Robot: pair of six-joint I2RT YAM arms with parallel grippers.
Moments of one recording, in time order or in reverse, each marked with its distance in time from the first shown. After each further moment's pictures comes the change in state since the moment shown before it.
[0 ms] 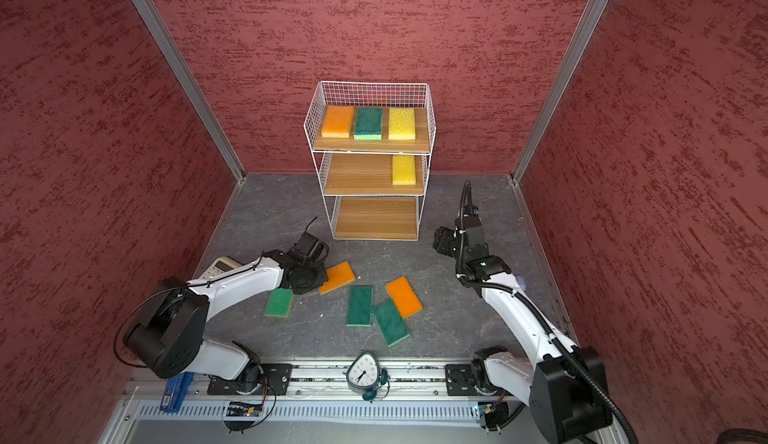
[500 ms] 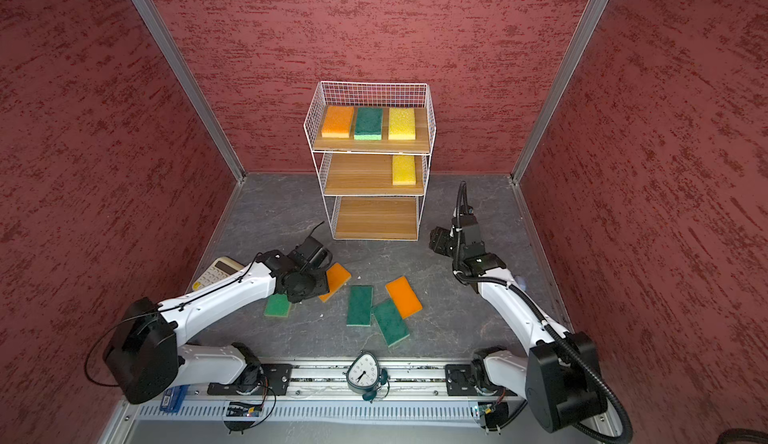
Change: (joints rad) left arm -0.113 -0.151 0.121 -0.291 -0.016 0.095; right arm 0.000 0.058 0.000 0.041 -0.049 0.006
